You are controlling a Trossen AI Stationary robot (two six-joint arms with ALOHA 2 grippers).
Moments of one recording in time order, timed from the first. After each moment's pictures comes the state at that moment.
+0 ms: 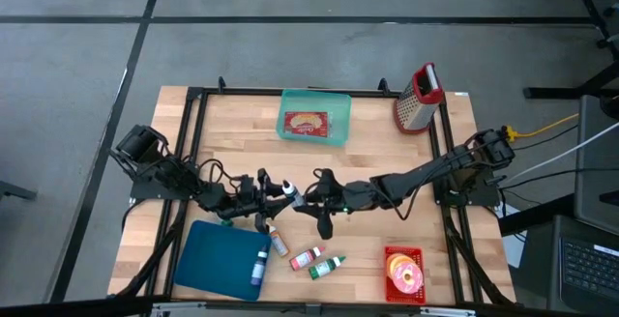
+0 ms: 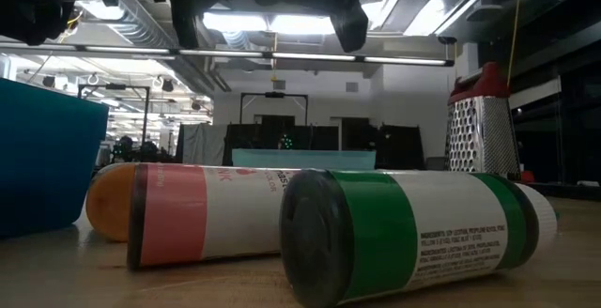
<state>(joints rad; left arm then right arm) -0.48 1.66 0.47 1.55 -0.67 -0.21 0.34 1.72 1.03 0.41 0.27 0.46</state>
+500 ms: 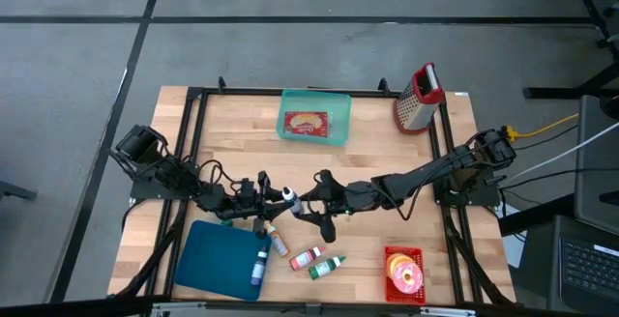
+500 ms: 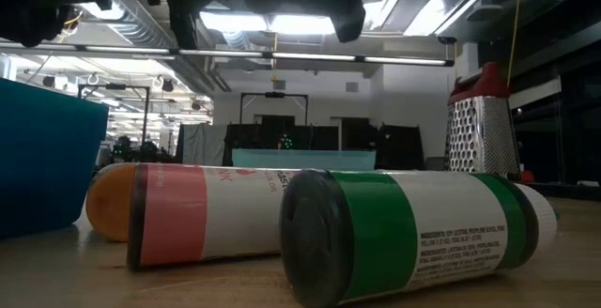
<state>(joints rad) -0.50 1.66 0.45 1.52 -0.63 -0.19 0.35 1.71 1.03 0.43 0.23 0.38</state>
